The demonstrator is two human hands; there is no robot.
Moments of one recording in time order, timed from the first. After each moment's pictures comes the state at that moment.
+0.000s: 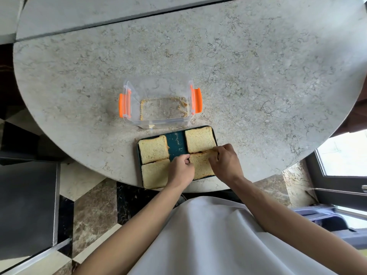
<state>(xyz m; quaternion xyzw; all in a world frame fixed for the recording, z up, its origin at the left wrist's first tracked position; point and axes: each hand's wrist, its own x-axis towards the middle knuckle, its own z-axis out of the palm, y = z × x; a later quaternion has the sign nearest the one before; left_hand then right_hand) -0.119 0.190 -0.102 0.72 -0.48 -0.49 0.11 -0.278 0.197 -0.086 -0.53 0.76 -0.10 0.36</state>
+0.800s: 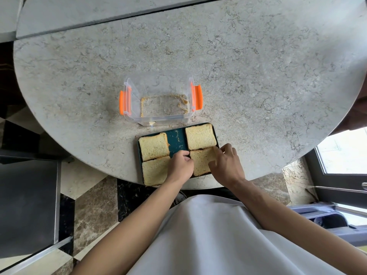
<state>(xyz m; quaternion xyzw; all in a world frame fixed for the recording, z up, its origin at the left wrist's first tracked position) -0.117 0.188 -0.101 0.72 -0.43 -0.53 0.12 -0.277 0.211 -0.086 -0.61 0.74 -0.01 0.29</state>
